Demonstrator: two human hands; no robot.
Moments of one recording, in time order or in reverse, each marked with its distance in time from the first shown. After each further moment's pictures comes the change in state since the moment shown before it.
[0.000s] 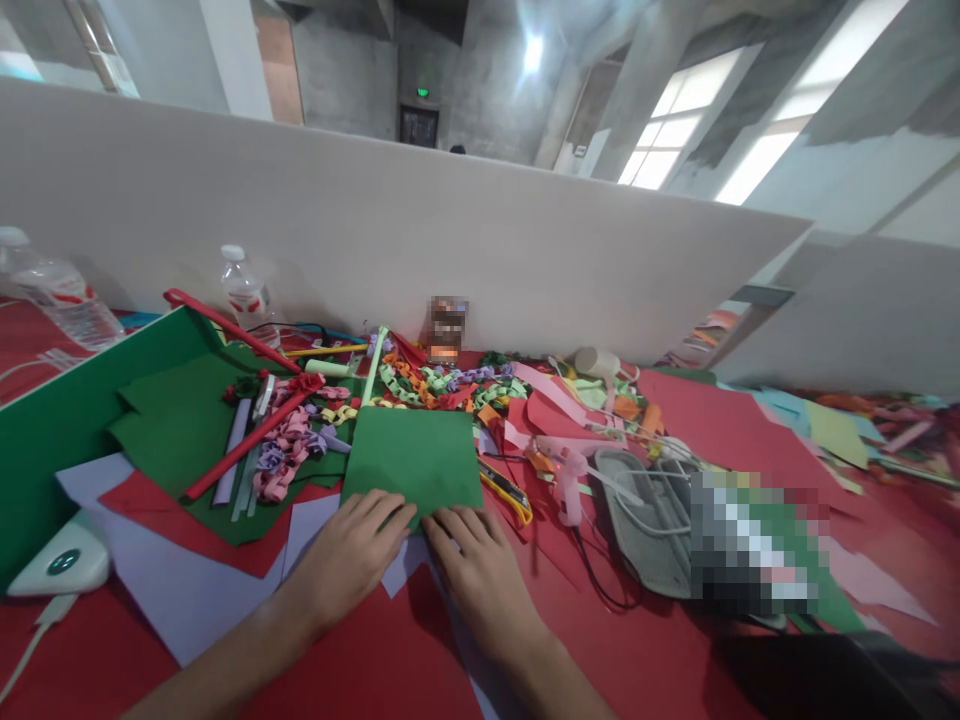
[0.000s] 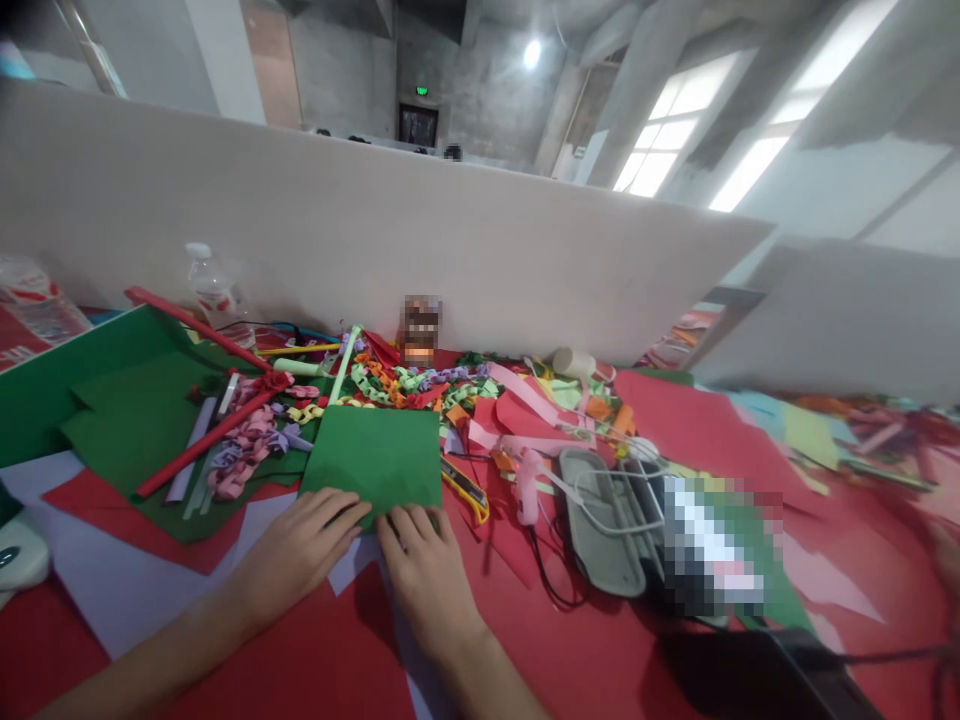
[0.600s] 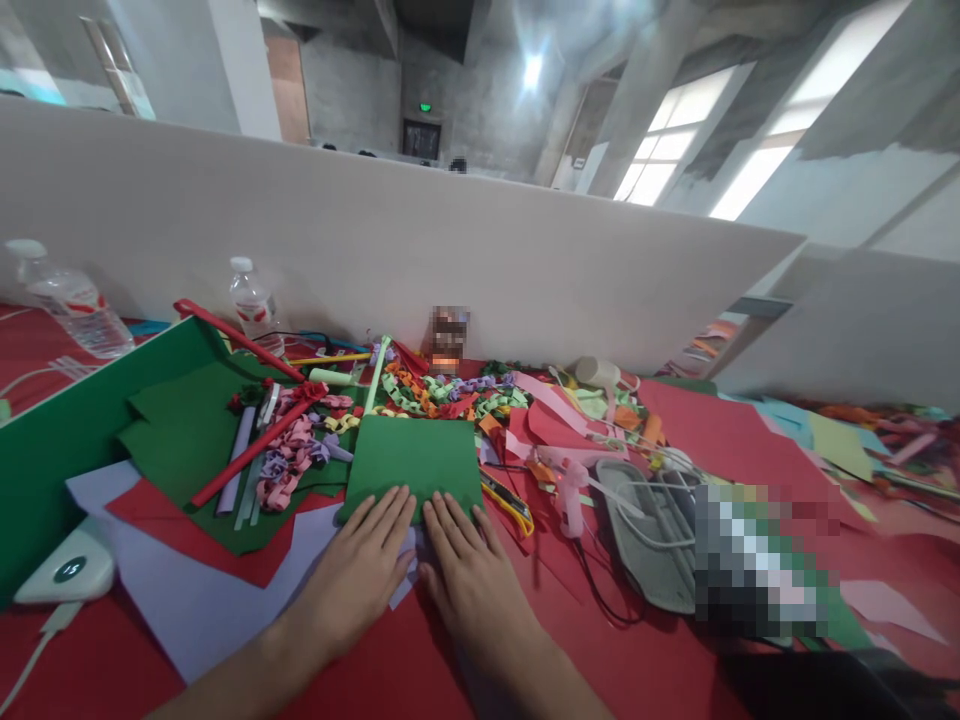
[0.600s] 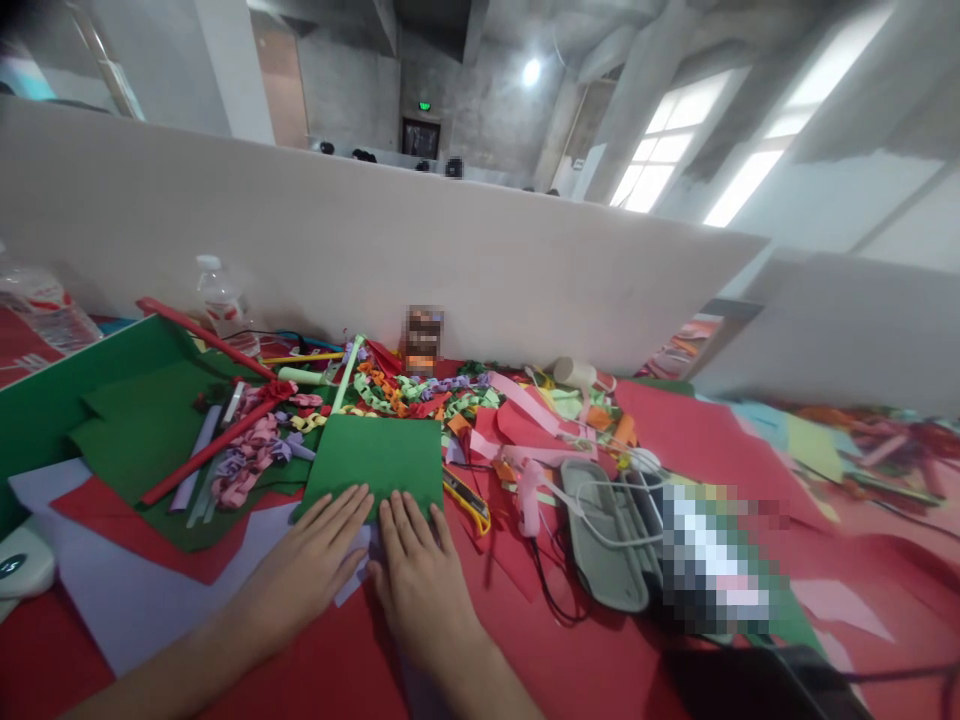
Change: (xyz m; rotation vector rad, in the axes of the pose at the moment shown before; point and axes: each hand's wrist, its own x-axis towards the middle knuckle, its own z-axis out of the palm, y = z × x) left_hand -0.006 0.008 0.025 0.133 -0.022 -0.077; right_hand 0.004 -0.004 -0.003 0.046 -0.158 0.119
